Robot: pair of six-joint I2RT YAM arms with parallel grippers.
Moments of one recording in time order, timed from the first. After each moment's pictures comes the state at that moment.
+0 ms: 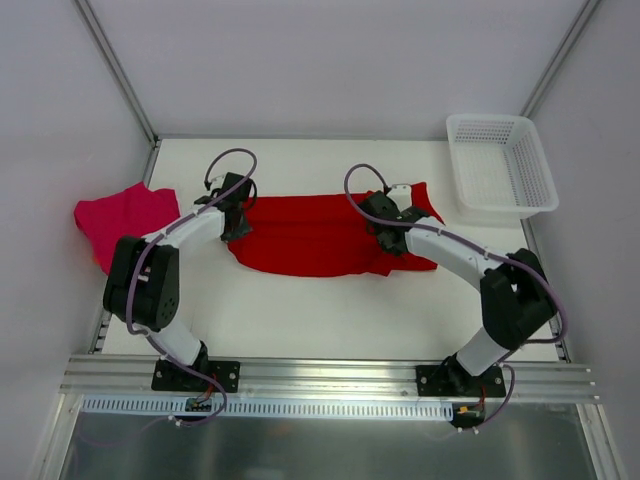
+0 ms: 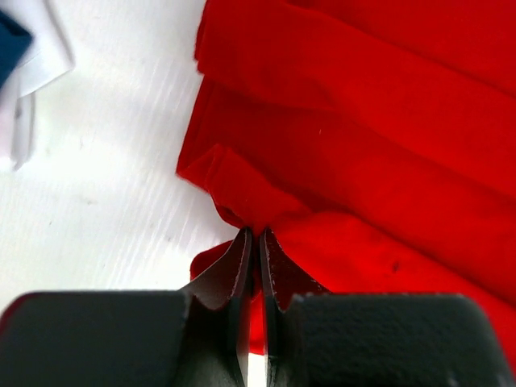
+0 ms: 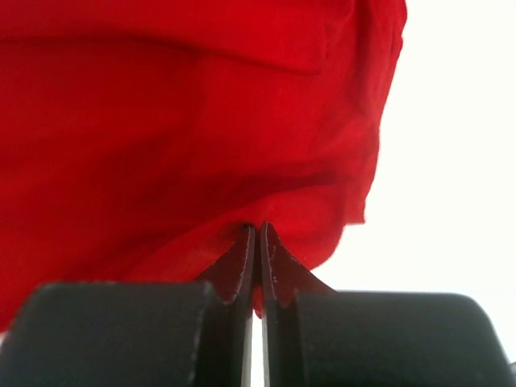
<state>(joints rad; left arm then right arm) -0.28 1.62 1.04 -0.50 -0.35 -0.62 0.67 1.59 1.13 -0.73 0.64 0.56</state>
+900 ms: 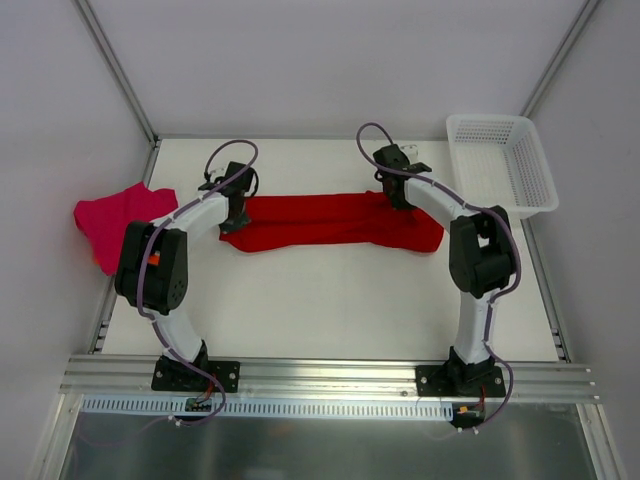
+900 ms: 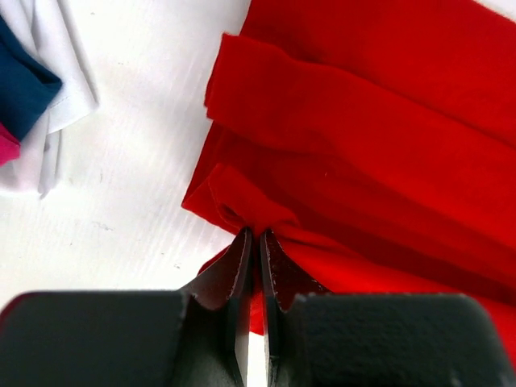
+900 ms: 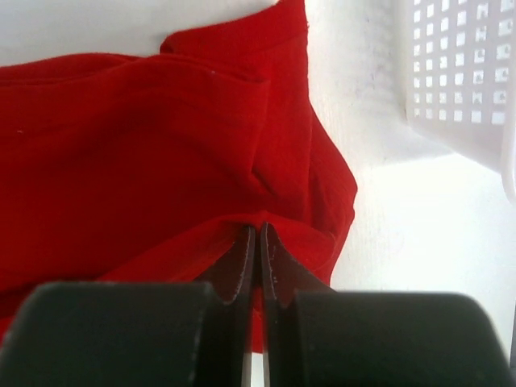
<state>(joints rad) -0.26 1.76 1.20 -0.59 -0.41 -0.61 0.41 1.99 1.56 -0.69 0.62 0.30</state>
